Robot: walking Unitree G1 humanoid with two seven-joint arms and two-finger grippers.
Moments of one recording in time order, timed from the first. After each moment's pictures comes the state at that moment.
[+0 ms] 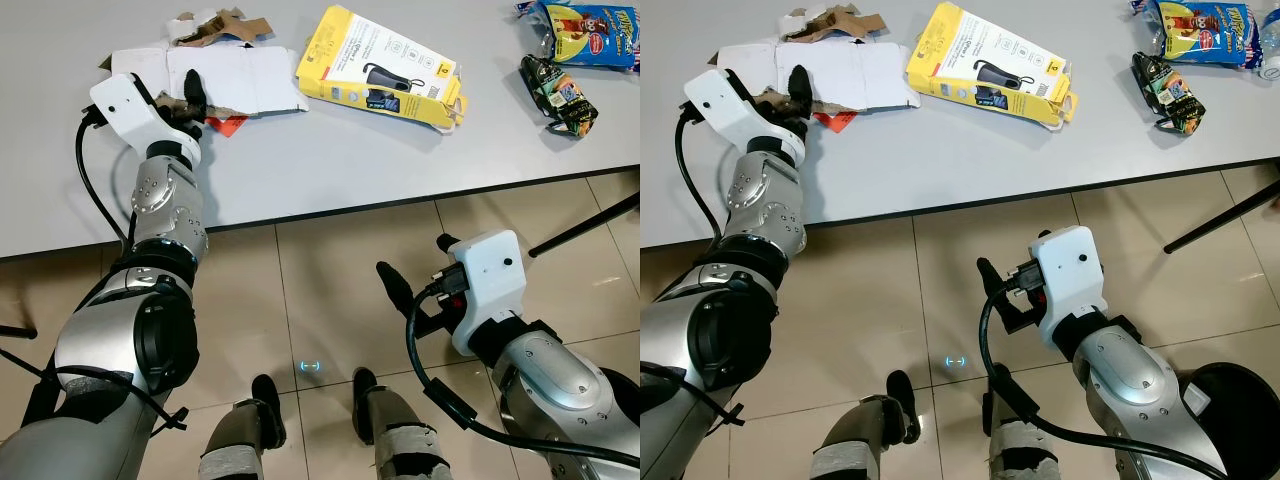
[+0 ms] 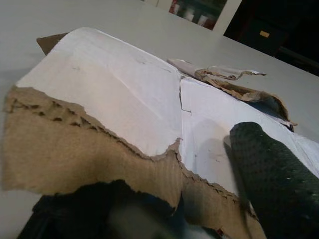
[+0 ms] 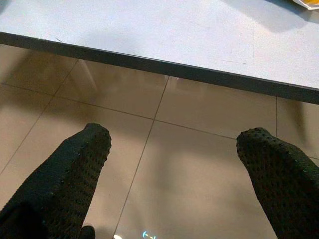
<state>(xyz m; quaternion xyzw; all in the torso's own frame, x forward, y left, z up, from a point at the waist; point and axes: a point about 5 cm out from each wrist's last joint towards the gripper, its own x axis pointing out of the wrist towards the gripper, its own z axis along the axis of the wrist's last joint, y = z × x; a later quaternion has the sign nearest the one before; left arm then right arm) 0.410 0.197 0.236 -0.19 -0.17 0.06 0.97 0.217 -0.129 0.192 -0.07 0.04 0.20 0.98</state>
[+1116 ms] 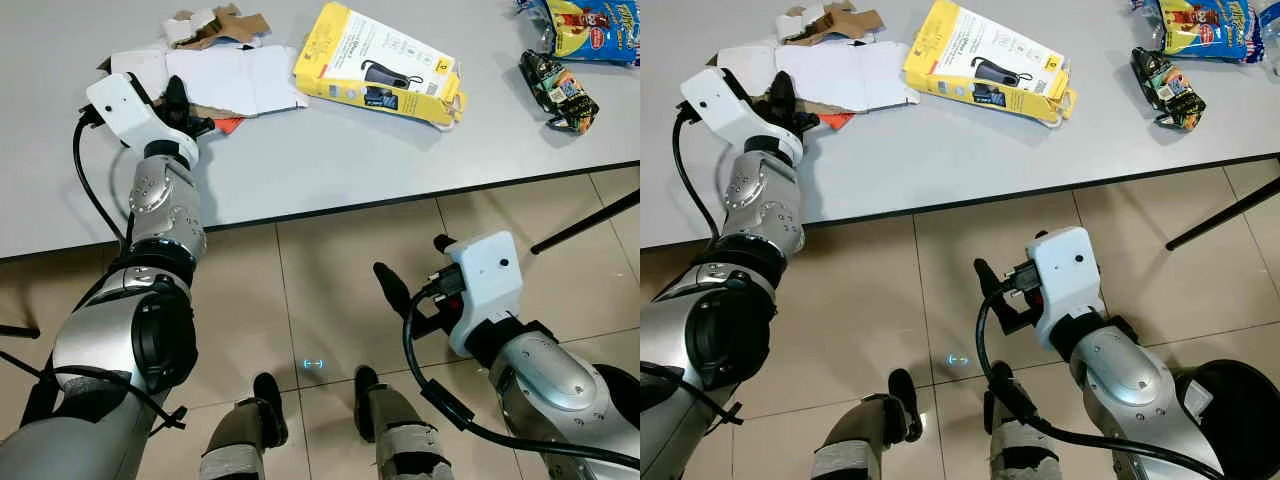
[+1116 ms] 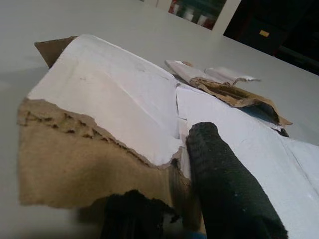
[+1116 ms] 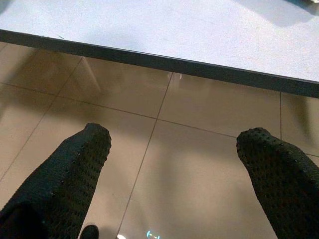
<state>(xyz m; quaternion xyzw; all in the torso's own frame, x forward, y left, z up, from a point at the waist) 0.410 0.201 0.237 -0.20 -0.17 0.06 0.96 0.217 -0.126 0.192 -0.07 0.04 0.21 0.97</state>
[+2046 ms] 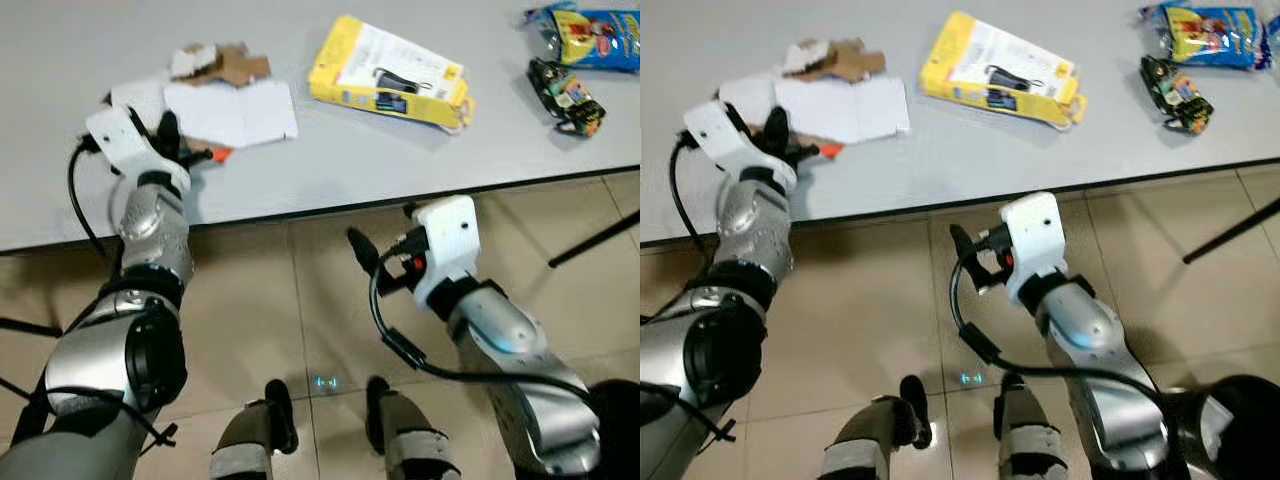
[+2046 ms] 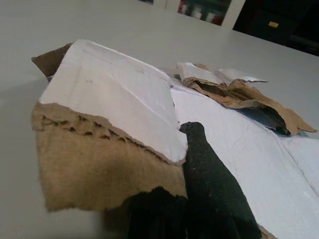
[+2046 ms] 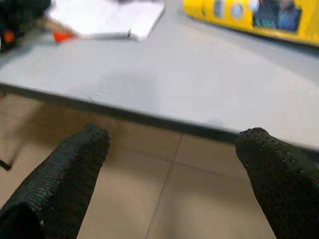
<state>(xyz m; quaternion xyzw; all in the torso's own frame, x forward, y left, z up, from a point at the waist) 0.398 0.215 0.198 -0.16 -0.14 0.05 0.98 0.265 -0.101 0.192 -0.04 -0.01 0.23 0.97</state>
